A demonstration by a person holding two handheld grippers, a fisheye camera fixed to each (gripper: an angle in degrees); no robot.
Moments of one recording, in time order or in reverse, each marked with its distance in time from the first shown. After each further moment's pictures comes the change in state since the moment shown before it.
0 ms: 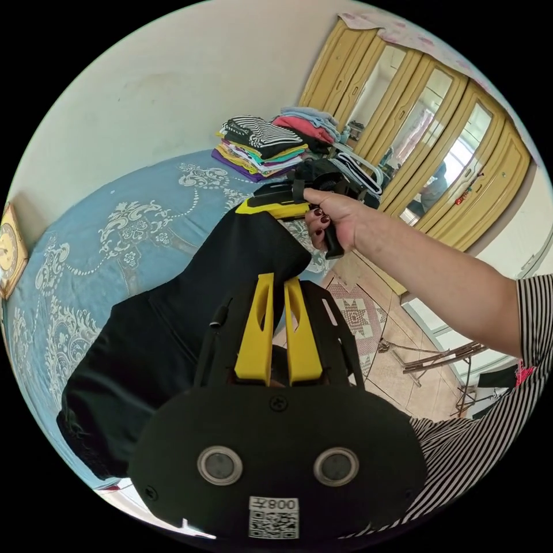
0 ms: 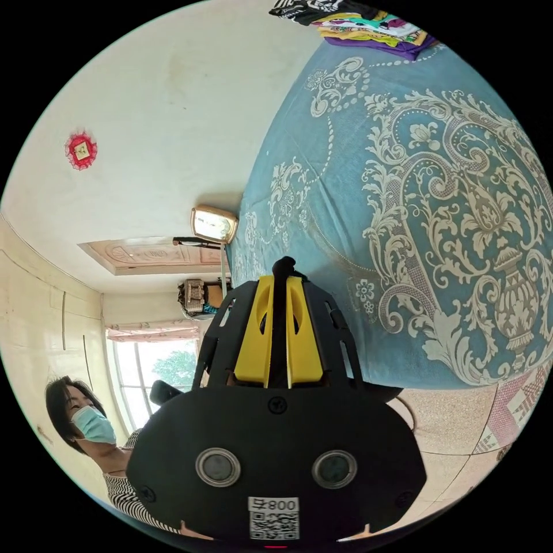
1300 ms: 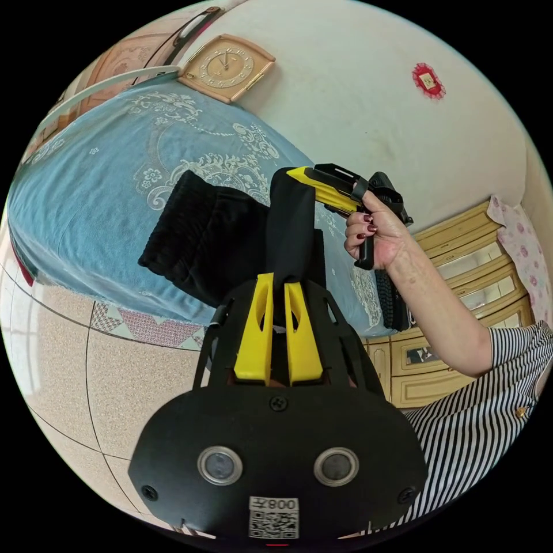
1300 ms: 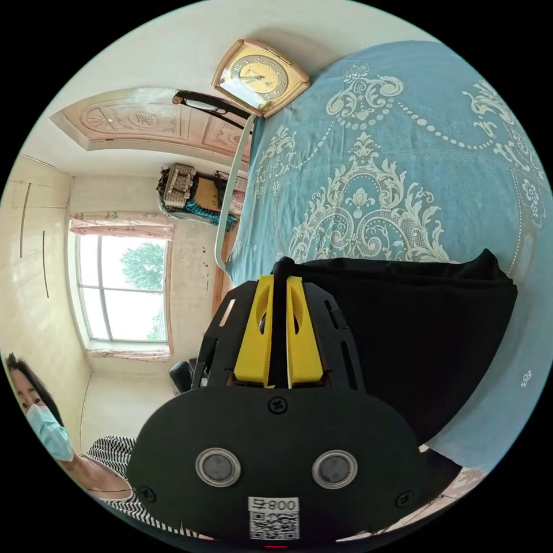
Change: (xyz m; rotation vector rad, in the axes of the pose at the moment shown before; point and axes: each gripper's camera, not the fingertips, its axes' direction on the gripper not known) left arm -0.333 0.360 -0.277 0.265 -0.015 -0.854; right arm -0.255 0.113 0.507 -0.469 0.157 -0.333
